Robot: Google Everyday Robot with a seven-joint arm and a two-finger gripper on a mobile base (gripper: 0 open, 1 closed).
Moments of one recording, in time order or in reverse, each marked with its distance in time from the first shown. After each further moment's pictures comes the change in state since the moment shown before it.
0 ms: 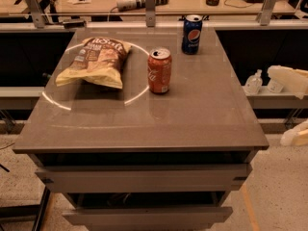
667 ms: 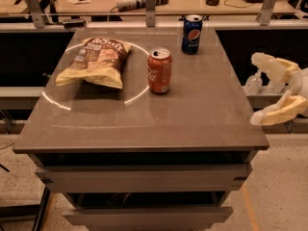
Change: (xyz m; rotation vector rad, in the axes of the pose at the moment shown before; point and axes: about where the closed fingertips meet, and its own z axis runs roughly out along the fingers) arm -0.012 -0.029 0.036 0.043 -0.106 -0.039
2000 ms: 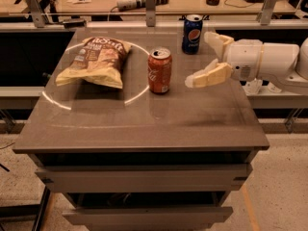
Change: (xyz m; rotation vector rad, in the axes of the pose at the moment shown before) arm 0.007 -0.087 0.129 0.065 0.069 -0.057
